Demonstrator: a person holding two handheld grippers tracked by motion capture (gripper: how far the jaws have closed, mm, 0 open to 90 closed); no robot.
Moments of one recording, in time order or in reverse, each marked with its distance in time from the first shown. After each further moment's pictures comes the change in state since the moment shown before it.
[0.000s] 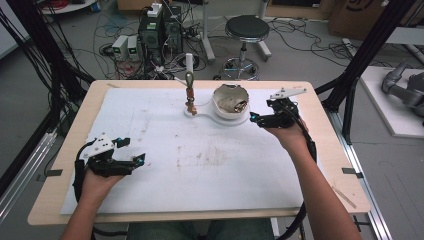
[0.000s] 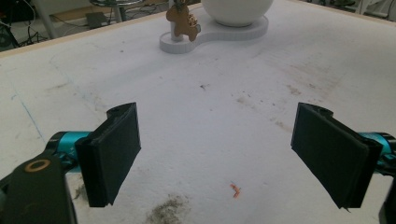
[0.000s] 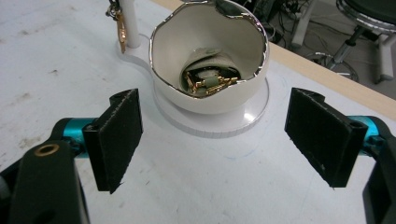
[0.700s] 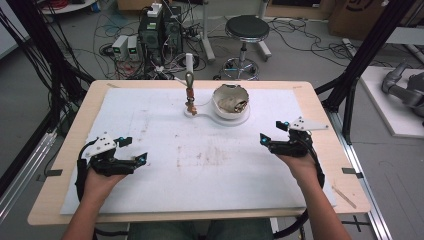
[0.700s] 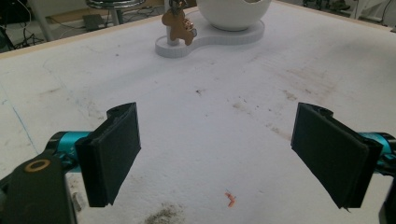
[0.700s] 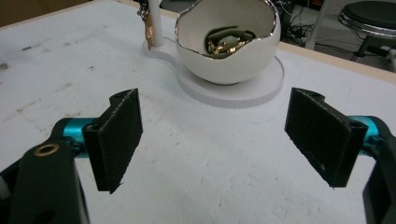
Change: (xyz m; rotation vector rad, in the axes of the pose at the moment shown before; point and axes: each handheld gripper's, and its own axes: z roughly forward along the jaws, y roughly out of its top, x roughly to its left) left arm -0.002 0.002 0.004 -0.014 -0.011 -0.009; right arm 0.015 -0.080 -0.032 -0.175 0.048 0.079
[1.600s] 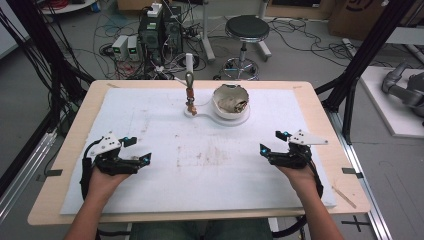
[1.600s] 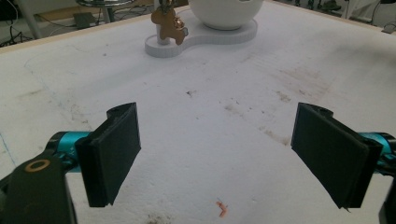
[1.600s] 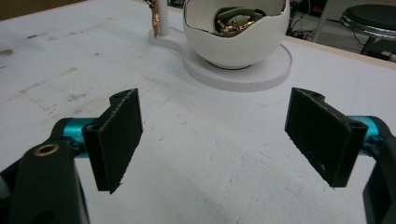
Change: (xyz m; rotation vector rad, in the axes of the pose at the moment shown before) left arm -0.003 0.000 0.009 0.004 -0.028 -0.005; right arm 0.008 -0.033 -0.003 -0.032 0.005 -0.010
